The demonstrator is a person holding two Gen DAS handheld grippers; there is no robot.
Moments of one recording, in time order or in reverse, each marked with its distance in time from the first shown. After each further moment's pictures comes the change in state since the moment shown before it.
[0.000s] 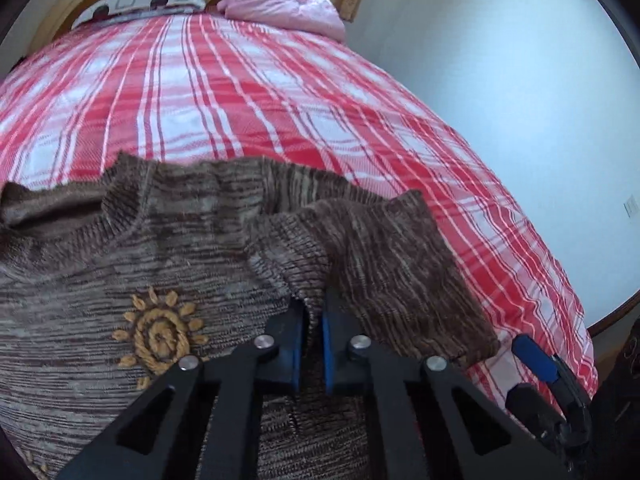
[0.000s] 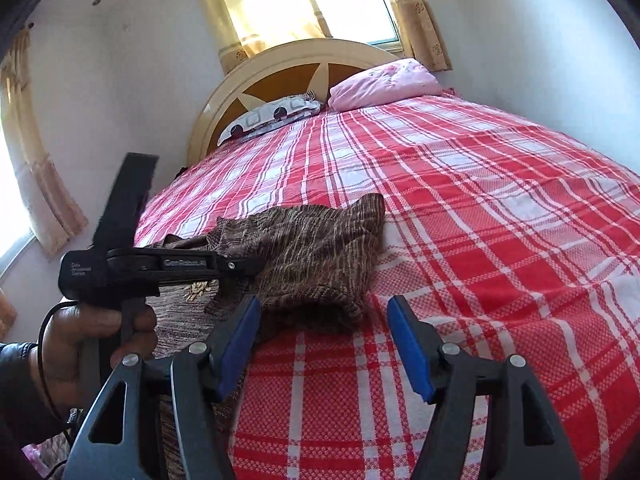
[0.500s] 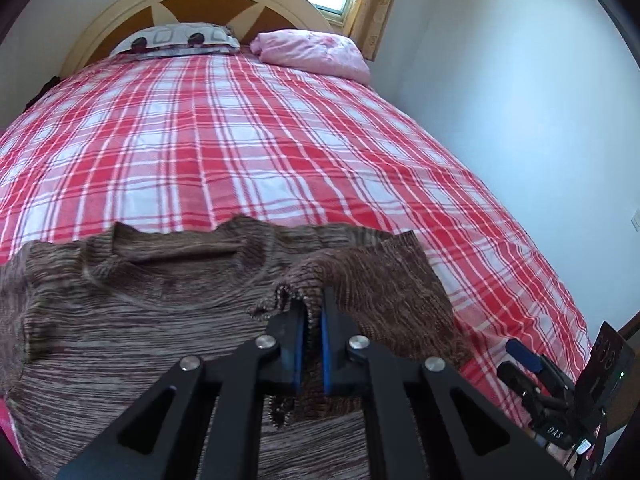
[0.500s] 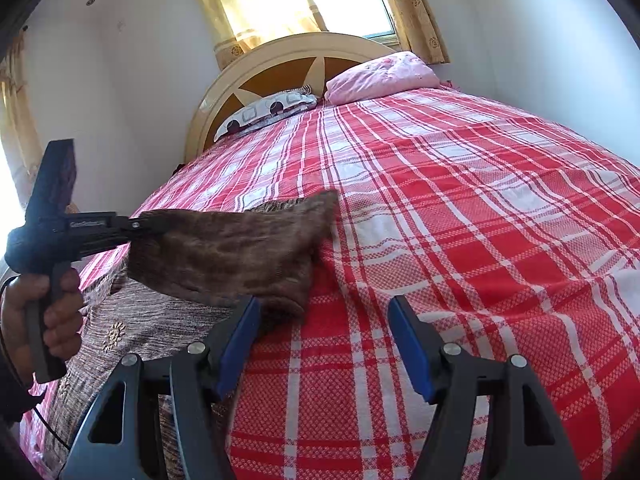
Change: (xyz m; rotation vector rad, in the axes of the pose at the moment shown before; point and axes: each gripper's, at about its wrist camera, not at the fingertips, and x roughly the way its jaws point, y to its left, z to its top) left arm -0.068 0.058 0.020 -0.018 -0.113 0.083; right arm 0.005 -0.002 0.000 0.010 0.025 -0.010
